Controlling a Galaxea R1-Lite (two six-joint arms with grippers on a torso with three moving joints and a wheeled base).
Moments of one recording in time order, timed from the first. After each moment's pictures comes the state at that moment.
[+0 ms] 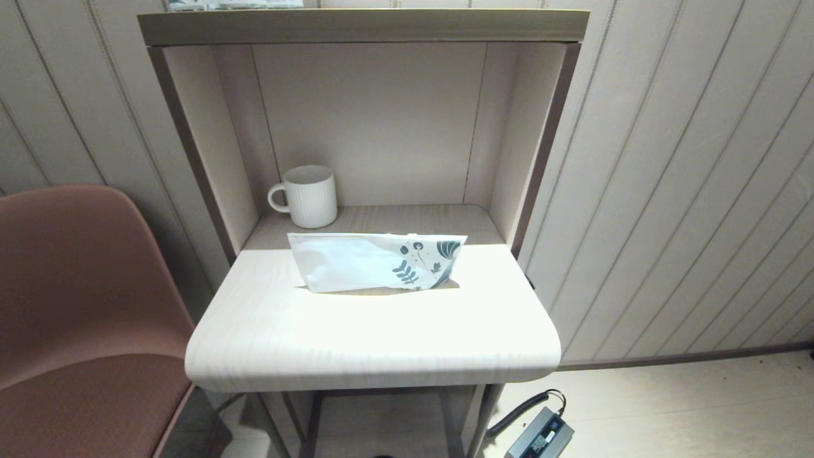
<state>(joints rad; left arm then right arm) 0.00 0.00 0.00 0.00 0.00 0.03 0.01 0.00 -0.05 0.07 -0.02 0.00</state>
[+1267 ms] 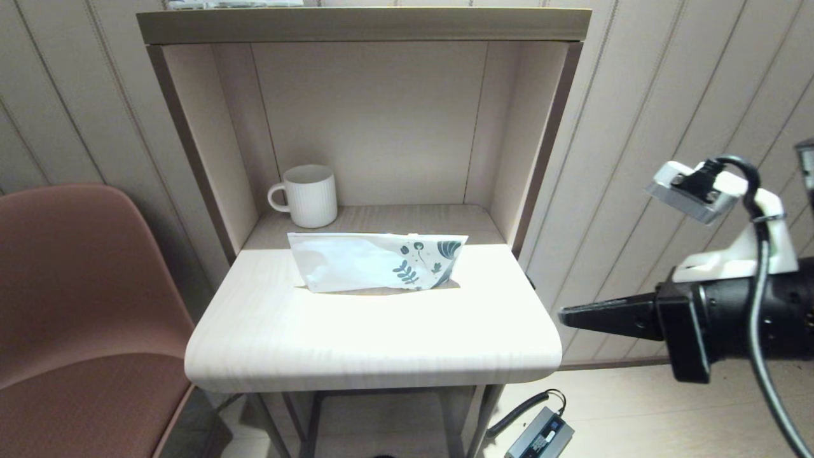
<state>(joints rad) 0.00 0.00 0.00 0.01 0.00 0.03 0.52 1.31 -1.07 0.28 0.31 0.11</state>
